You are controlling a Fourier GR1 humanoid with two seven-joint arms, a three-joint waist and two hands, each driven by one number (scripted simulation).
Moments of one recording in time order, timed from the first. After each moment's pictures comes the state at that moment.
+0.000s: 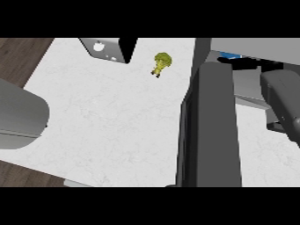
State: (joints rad) left arm 0.32 0.23 0.49 -2.18 0.72 -0.59 0.14; right arm -1.10 -0.38 -0.34 -0.08 0.26 -0.29 -0.68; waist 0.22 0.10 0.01
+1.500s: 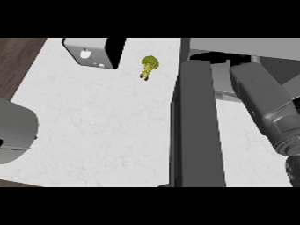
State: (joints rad) left arm 0.33 0.16 0.40 -2.08 0.59 -0.66 0.13; right arm -1.19 -0.24 -0.34 -0.08 0.30 -0.43 -0.59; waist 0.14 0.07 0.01
